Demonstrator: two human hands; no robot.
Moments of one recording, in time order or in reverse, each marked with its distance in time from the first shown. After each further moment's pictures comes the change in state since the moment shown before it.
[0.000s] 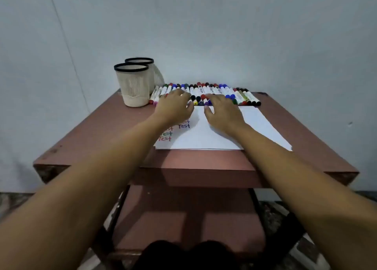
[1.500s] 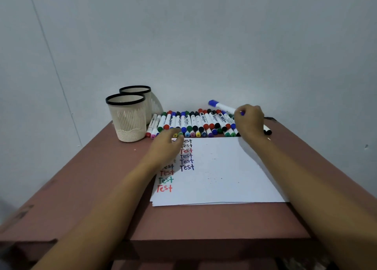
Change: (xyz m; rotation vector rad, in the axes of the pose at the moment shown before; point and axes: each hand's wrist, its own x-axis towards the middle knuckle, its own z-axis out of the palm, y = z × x) left_hand 0.005 -0.032 0.012 -0.509 -0.070 -0.173; right_hand 0.082 0.048 -0.005 0.329 0.372 0.445
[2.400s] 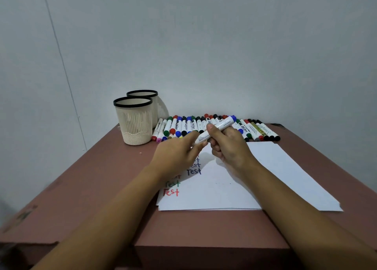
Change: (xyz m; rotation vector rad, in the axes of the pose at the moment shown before) left_hand -0.005 0.000 0.008 0.338 0.204 0.426; right_hand -0.088 -0.041 0.004 0.870 -0.556 0.129
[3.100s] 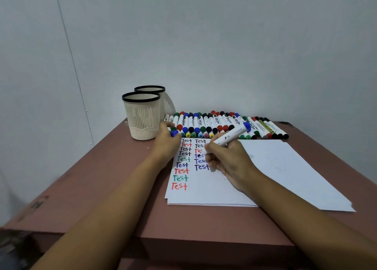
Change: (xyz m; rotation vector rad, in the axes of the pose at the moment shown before) left_hand 0.009 -0.036 0.006 -0.772 0.062 -0.715; right_hand -0.021 0.009 0.015 -0.011 -0.012 0.141
